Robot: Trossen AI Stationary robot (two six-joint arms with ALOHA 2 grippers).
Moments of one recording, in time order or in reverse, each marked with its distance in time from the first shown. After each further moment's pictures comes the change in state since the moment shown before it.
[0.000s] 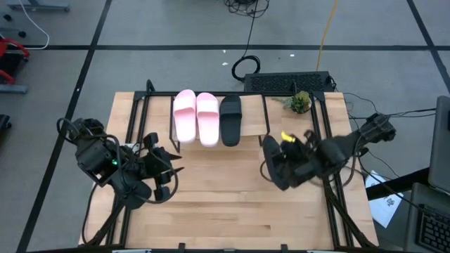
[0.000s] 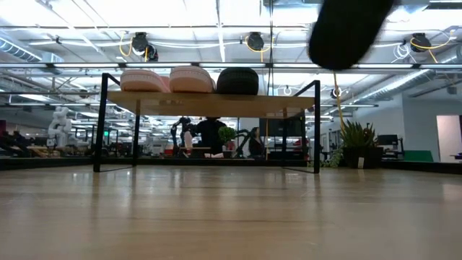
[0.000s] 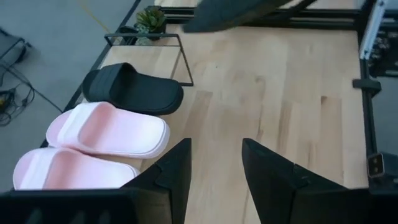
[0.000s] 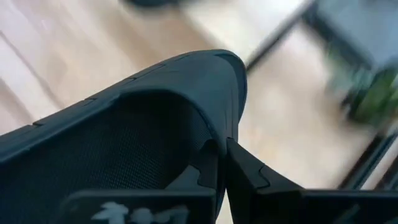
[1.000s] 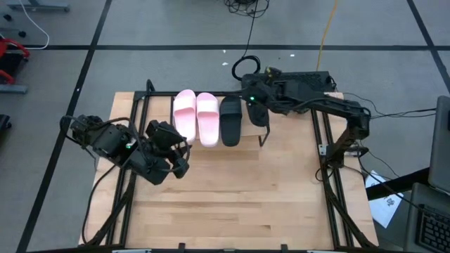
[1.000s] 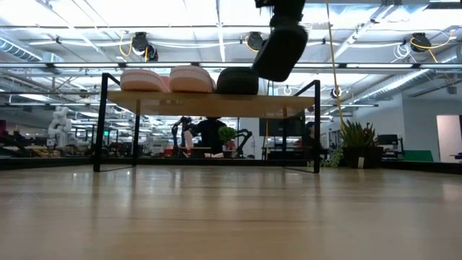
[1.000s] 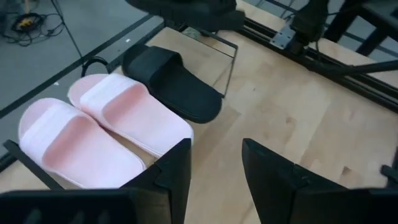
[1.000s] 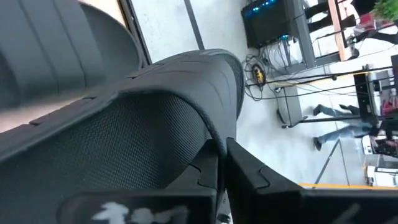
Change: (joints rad) left arm 0.189 0.000 0.000 0.000 -0.009 -0.283; right arm -0.715 0.254 0.275 0.402 0.130 -1.333
